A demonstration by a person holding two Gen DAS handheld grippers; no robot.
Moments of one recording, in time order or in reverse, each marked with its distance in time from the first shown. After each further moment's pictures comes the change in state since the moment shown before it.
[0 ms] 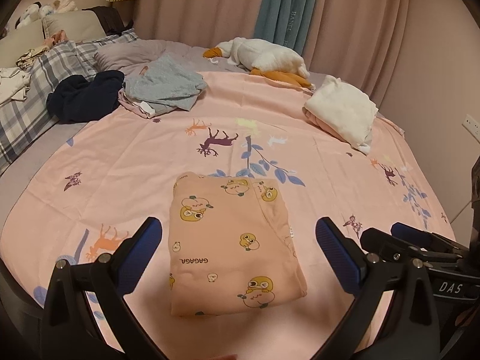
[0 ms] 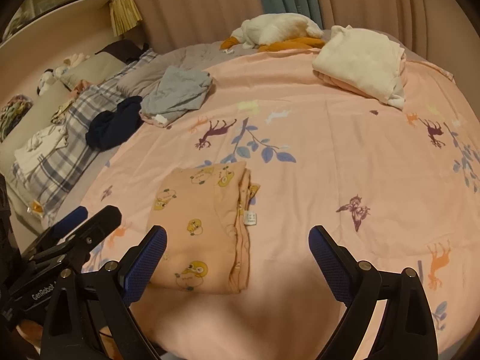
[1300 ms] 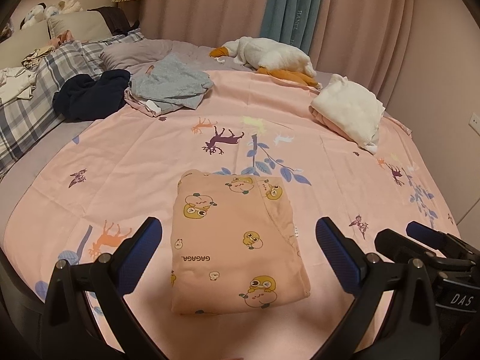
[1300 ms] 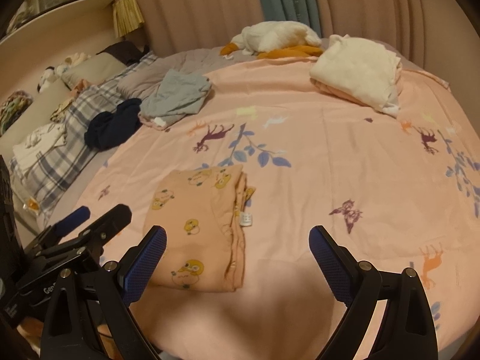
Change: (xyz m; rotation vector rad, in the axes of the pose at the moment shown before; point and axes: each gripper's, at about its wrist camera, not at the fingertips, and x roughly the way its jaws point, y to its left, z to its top) left arm 0.002 -0.008 -0.004 -0.014 -0.004 0.046; right arm -0.011 0.003 -0.004 -0.023 -0.043 -0.041
